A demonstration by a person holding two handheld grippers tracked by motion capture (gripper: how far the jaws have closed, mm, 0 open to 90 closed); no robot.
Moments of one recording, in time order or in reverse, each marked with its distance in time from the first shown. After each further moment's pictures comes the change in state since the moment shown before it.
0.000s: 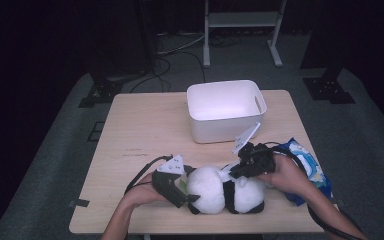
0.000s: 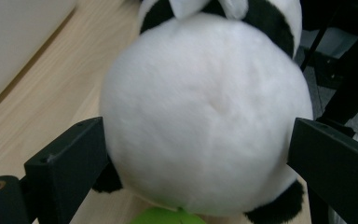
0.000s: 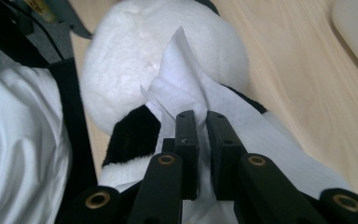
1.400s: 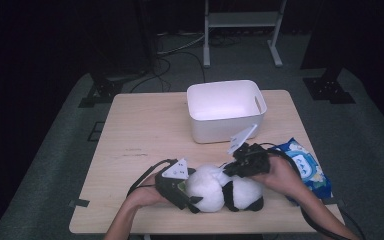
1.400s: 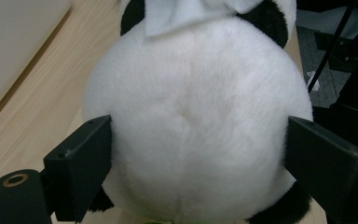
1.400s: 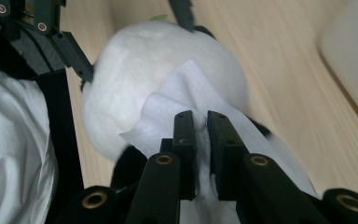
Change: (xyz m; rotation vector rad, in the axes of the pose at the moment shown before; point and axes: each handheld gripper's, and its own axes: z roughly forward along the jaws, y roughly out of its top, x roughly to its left) left arm -0.008 -0.001 0.011 0.037 0.024 0.075; right arm 0.007 0.012 0.006 -0.048 -0.051 -0.033
